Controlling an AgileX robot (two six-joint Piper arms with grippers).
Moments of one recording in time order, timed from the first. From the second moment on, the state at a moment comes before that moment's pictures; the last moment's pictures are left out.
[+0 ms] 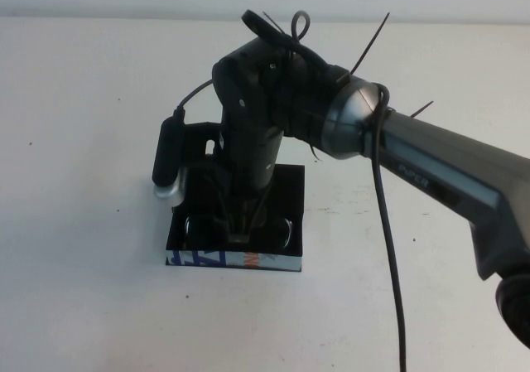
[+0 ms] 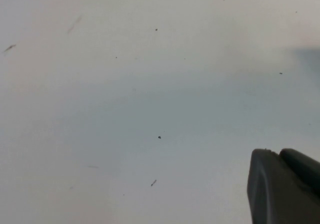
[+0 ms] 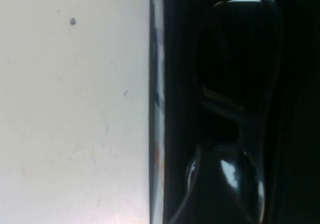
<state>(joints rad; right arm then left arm) 0.80 2.18 -2.03 0.02 1.23 -0.77 0.02 -0.01 0.03 -0.07 0.39 0.12</state>
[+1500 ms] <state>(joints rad) 0.50 2.02 -2.03 0.27 1.23 -0.32 -0.04 0.22 -0.08 -0.67 0.31 -0.06</state>
